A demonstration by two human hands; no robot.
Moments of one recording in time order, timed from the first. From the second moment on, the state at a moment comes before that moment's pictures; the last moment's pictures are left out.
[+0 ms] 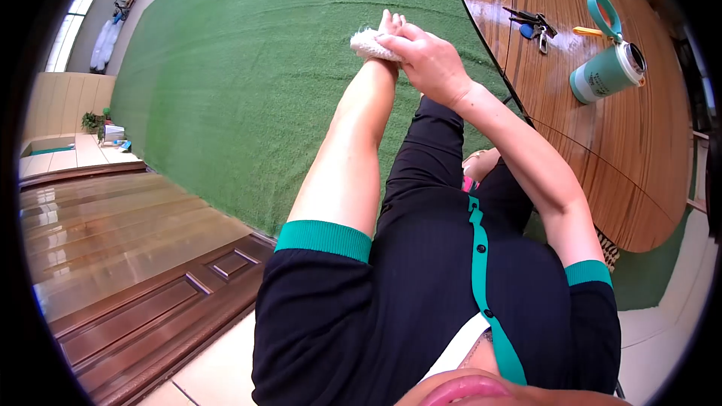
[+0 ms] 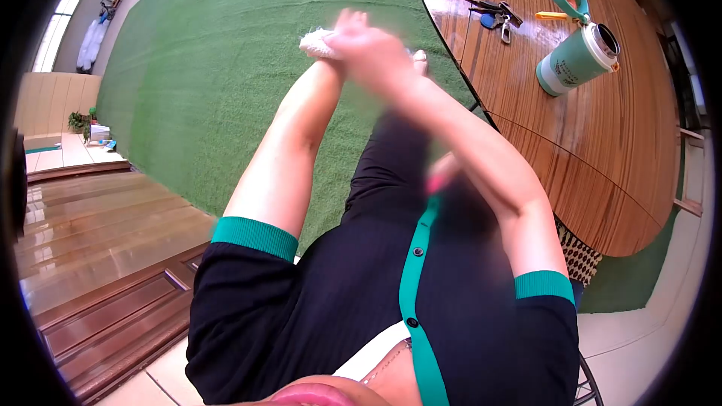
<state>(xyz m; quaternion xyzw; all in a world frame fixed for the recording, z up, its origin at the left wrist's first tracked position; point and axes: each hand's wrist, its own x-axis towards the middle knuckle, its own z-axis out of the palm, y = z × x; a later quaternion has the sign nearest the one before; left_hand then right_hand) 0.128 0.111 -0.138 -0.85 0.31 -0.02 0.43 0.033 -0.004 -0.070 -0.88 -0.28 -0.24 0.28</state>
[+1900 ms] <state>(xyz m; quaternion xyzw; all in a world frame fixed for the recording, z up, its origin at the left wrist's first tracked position) 0.166 0.090 -0.022 -0.96 0.26 0.05 0.02 -0.012 -0.015 0.012 -0.74 -0.21 -0.22 0.60</state>
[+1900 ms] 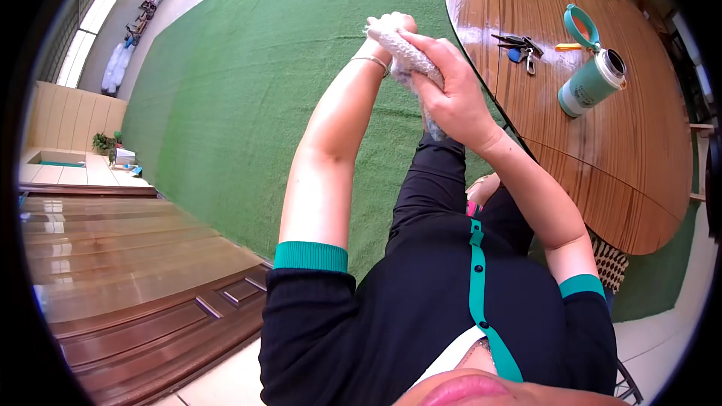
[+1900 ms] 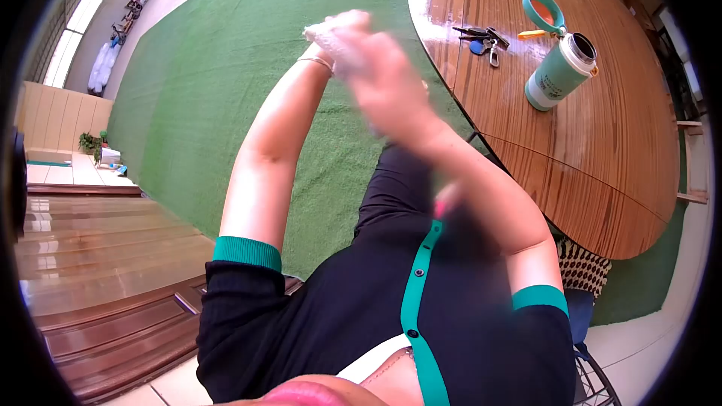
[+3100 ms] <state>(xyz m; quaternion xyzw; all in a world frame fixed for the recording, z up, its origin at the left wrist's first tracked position) 0.214 0.115 -0.111 -0.71 0.09 0.38 -0.59 -0.190 -0.231 0.068 -0.89 -0.16 0.03 0.43</state>
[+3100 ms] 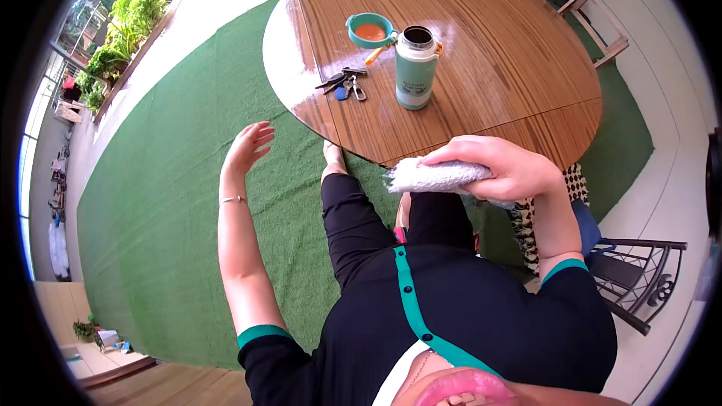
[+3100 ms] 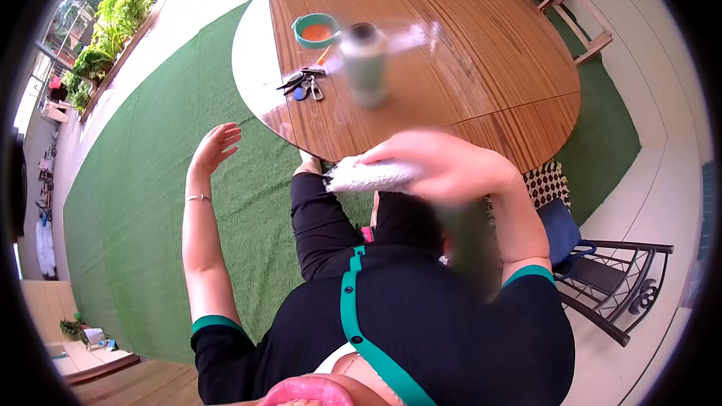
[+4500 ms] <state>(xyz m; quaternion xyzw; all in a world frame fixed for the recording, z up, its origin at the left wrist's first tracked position) 0.018 -0.189 -0.061 -0.64 0.31 0.03 -0.70 -0.065 -0.292 -0.023 -0.93 0.09 -0.26 0.25</state>
